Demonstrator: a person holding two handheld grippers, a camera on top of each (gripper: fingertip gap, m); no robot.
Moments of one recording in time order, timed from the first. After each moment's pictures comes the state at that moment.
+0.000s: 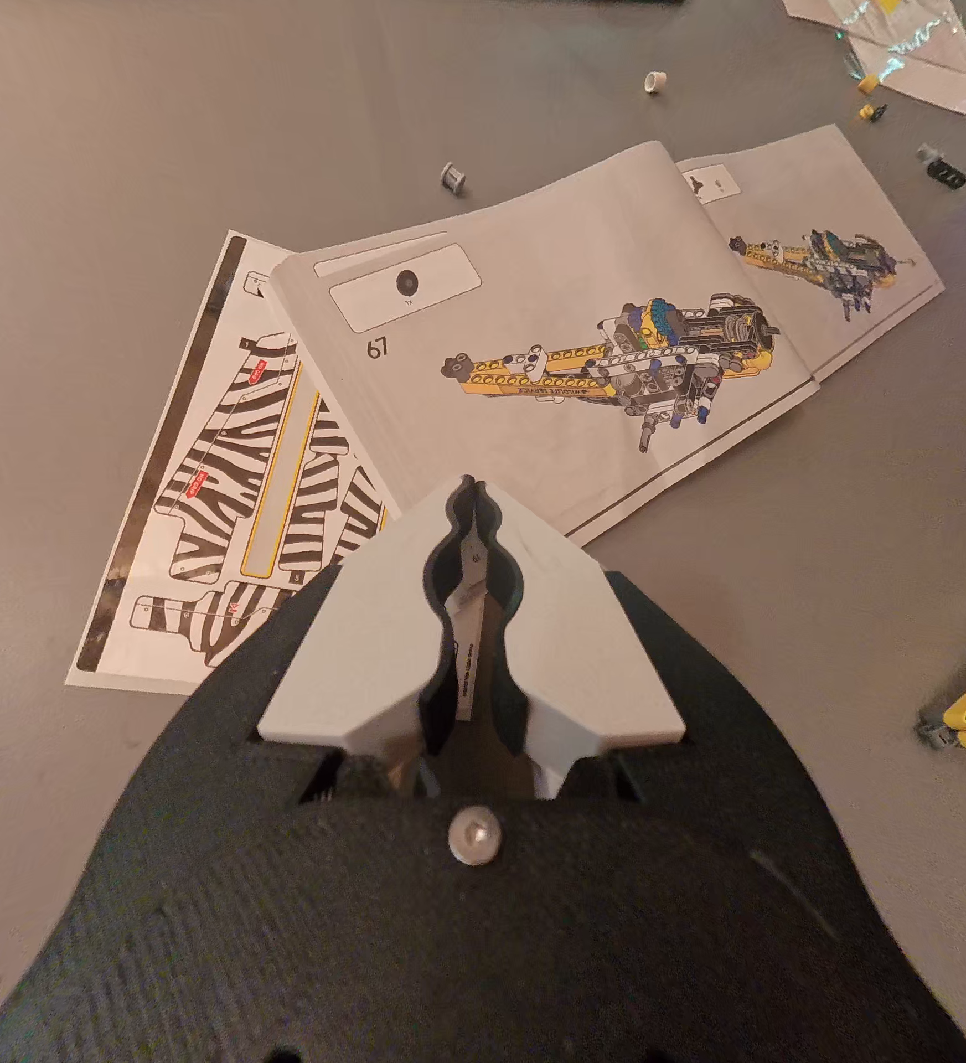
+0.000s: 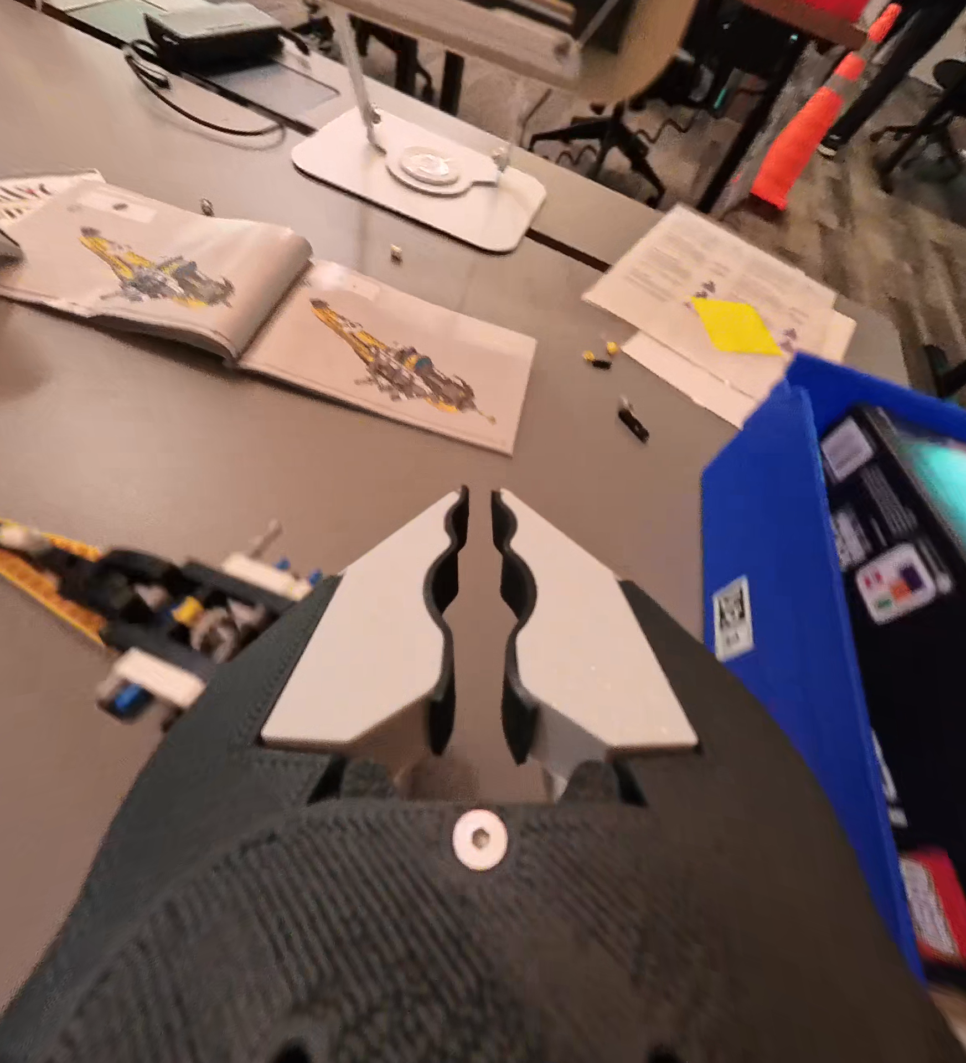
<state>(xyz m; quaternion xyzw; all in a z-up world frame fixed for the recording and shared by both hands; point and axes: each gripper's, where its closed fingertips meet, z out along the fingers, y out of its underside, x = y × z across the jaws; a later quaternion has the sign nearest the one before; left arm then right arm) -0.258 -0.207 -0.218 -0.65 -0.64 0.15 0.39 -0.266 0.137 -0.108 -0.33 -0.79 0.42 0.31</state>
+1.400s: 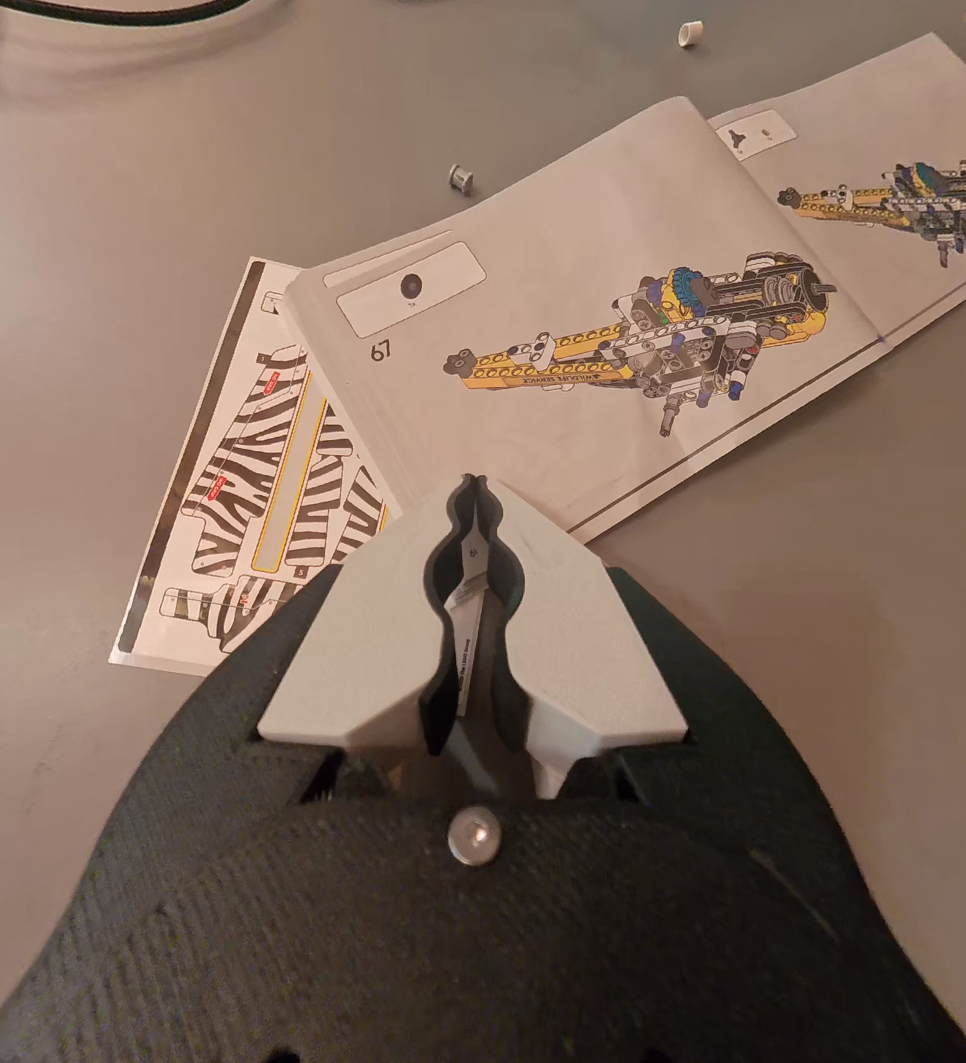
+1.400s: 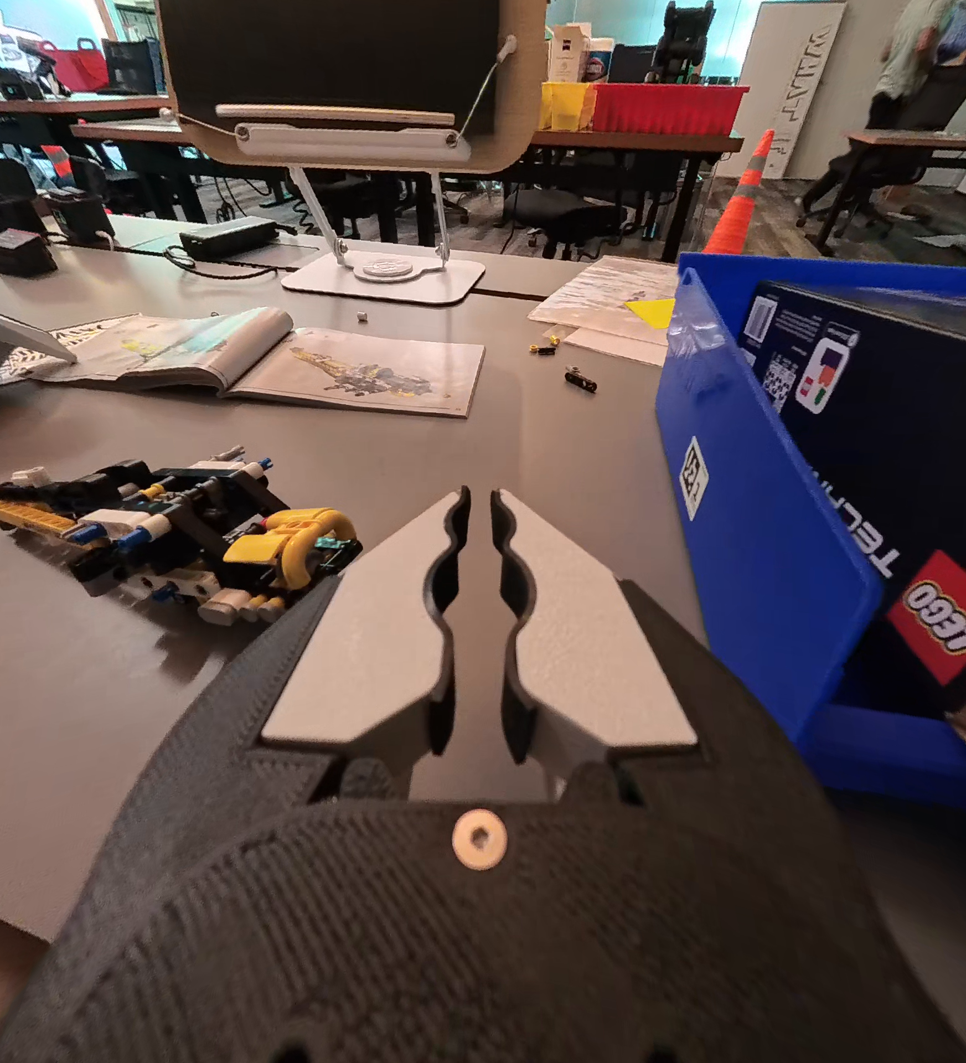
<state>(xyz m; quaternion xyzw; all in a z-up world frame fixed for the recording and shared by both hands) -0.258 -0.208 -0.219 -0.68 -0.62 0.22 0.33 -0.229 0.215 -0.137 -0.37 -0.68 0.55 0.31</state>
